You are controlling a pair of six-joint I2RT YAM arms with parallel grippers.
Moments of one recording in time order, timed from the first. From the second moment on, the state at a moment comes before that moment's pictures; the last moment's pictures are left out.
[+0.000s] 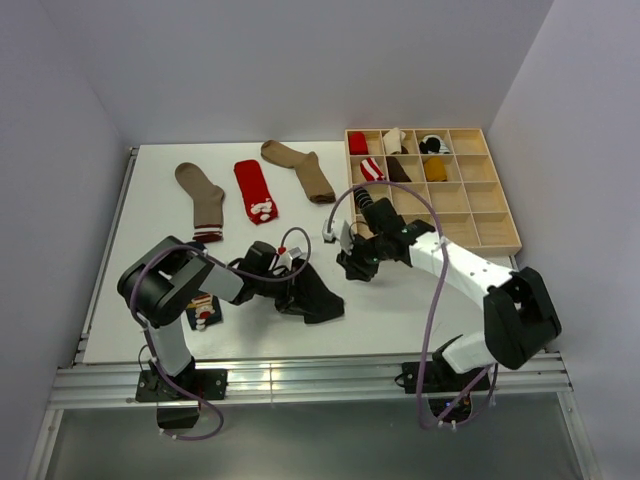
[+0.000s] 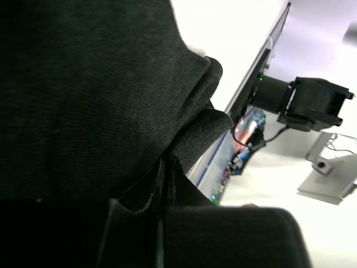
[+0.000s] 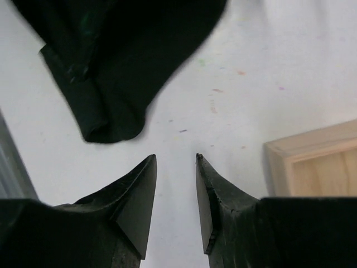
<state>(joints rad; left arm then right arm) -0.64 1.81 0.57 0.45 0.81 -0.92 0.52 1.46 0.97 -0.55 -0.47 -0.58</state>
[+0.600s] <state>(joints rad) -0.61 1.84 0.57 0.34 0.92 -0.92 1.02 1.20 0.61 -0.38 -0.29 -0.77</state>
